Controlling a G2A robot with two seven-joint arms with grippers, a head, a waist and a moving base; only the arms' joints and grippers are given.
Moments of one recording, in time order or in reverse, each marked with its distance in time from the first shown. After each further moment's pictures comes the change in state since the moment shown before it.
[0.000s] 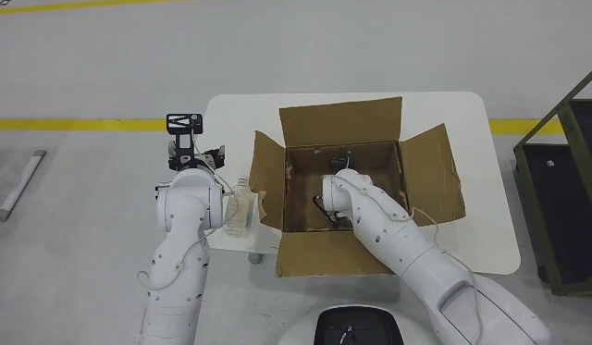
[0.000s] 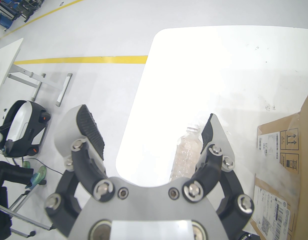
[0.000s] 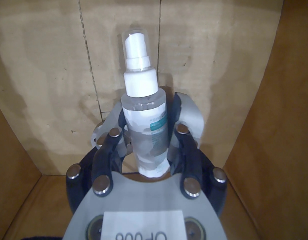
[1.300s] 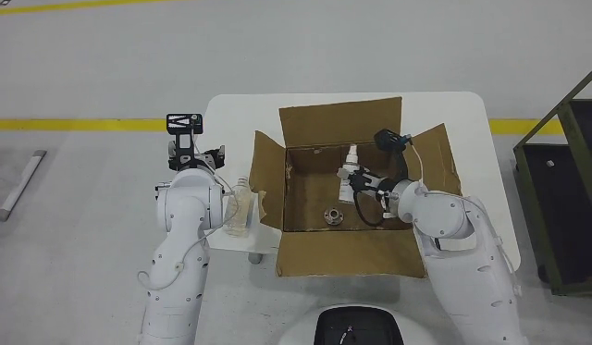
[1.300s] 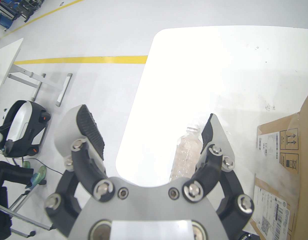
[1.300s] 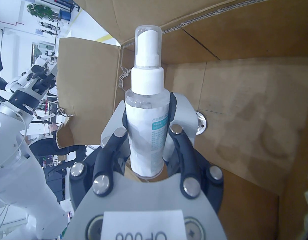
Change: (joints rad) left arm 0.000 0.000 0.000 0.000 0.000 0.000 0.000; right arm -0.562 0.115 0.477 -0.995 0.447 -0.461 -0.125
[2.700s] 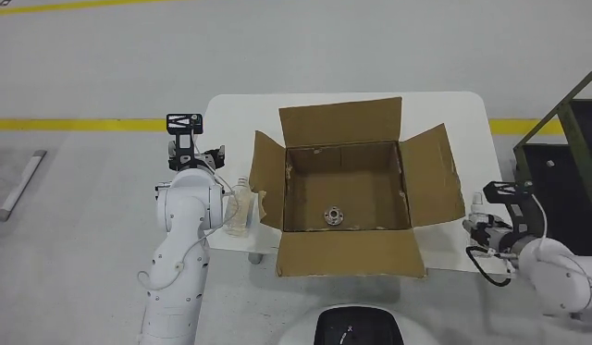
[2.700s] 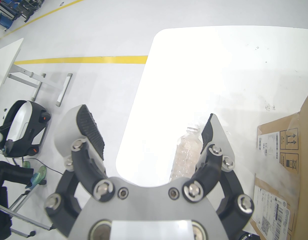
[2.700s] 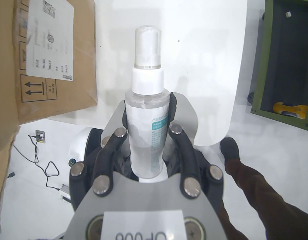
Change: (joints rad) left arm 0.000 0.000 0.000 0.000 0.000 0.000 0.000; right arm -0.406 0.152 0.400 -0.352 -0.426 -0.244 0.254
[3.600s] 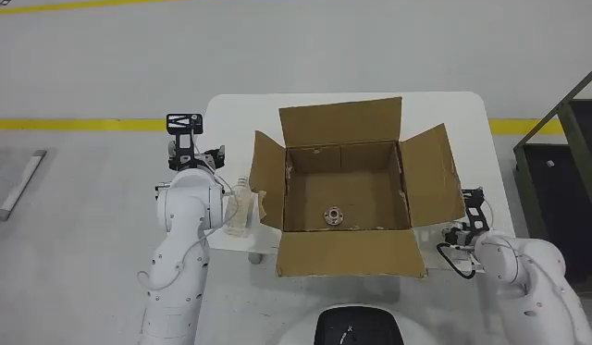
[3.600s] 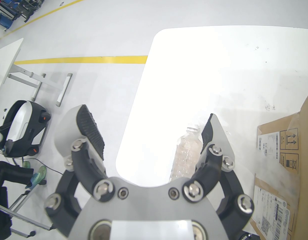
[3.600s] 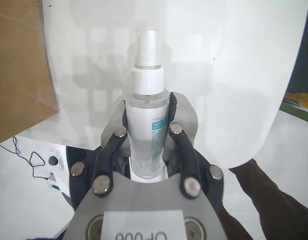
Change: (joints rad) left arm 0.000 0.000 0.000 0.000 0.000 0.000 0.000; right arm 0.129 0.027 -0.160 0.303 -0.133 0.067 -0.050
